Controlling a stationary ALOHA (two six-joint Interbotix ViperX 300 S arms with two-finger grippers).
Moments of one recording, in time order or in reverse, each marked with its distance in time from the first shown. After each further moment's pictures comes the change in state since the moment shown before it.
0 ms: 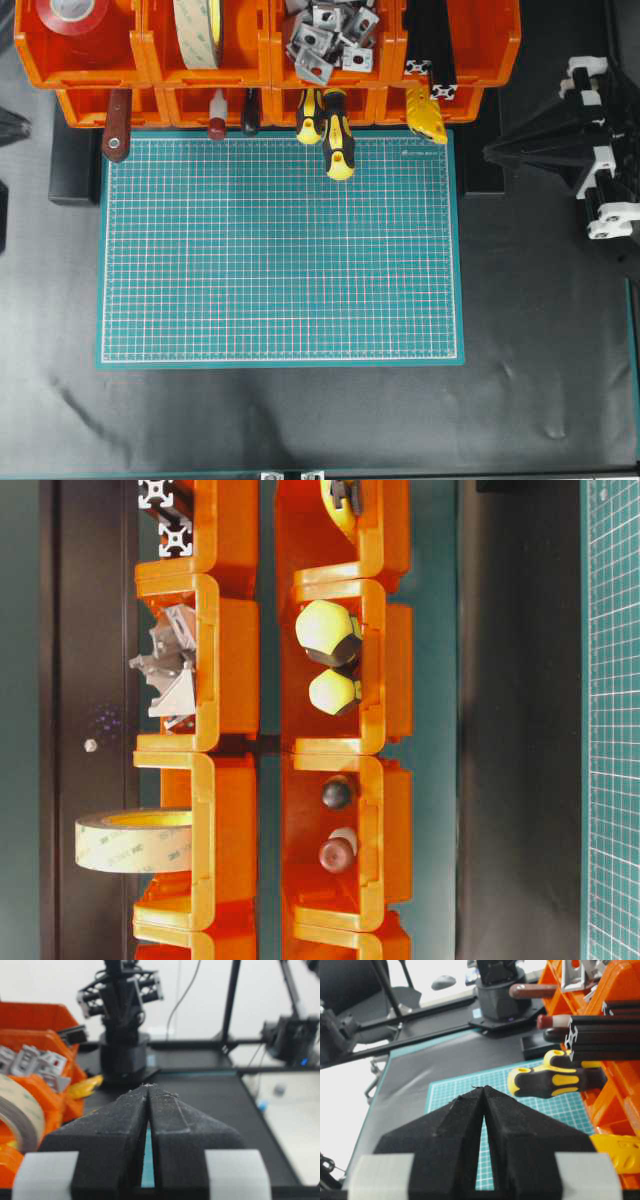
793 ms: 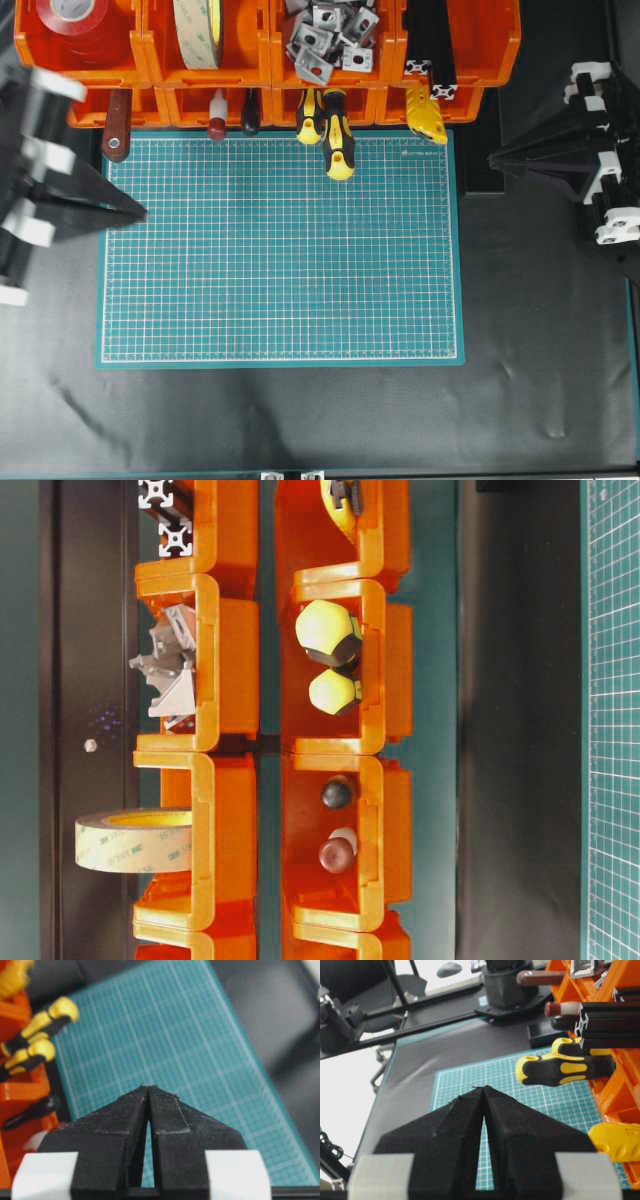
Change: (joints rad) left arm -0.178 0.495 -0.403 0.120 0.600 0.170; right arm 0.020 -0.028 -0.006 0.000 0.064 0.003
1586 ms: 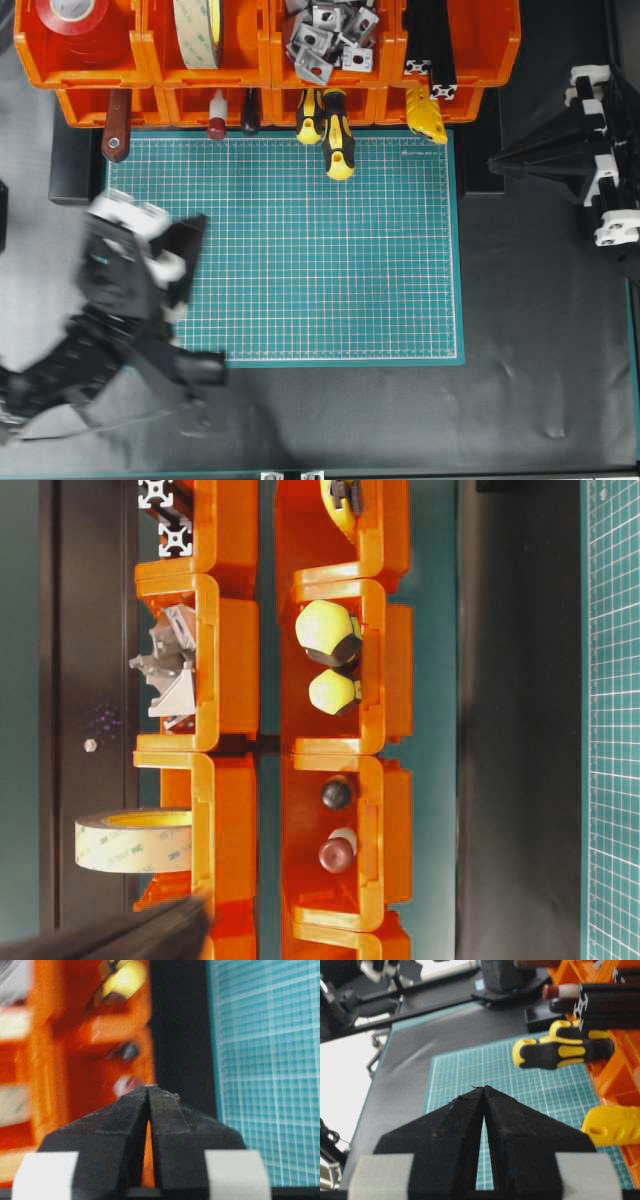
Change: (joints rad) left arm -0.357 0.518 -0.147 0.865 0.529 -0.684; right arm 0.005 -0.003 0.000 0.002 0.063 0.000
